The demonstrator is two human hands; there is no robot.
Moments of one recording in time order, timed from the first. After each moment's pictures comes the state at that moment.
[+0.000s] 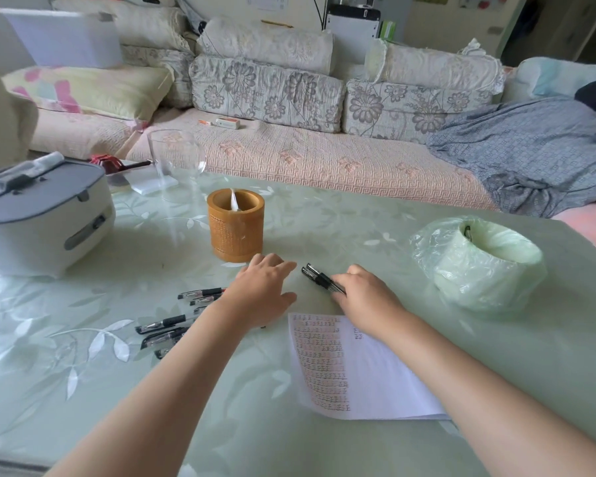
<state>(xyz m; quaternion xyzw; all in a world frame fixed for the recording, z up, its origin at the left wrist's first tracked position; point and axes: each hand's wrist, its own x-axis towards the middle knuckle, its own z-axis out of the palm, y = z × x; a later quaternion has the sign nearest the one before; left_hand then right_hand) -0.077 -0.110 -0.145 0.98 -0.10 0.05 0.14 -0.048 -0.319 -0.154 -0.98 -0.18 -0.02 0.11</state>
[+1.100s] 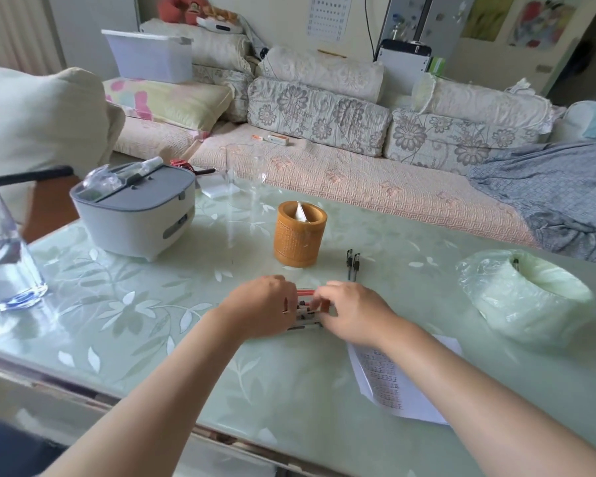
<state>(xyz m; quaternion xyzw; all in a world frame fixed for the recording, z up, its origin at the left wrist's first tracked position) -0.155 -0.026 -0.124 0.98 -0.09 0.03 0.18 -0.100 -0.219 -0.119 -0.93 -0.35 0.01 0.11</state>
